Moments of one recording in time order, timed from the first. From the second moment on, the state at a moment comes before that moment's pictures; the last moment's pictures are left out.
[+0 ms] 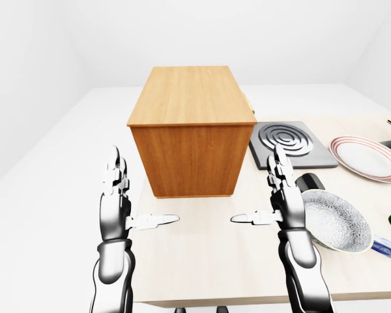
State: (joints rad) left arm 0.18 -0.01 0.03 -0.43 0.09 -0.09 0.04; right arm 0.14 -0.01 -0.01 -0.34 -0.09 -0.09 0.03
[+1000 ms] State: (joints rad) left arm 0.17 -0.01 0.03 -0.40 0.09 -0.09 0.04; right arm 0.10 -0.05 -0.13 -0.43 -0.24 -0.09 0.10
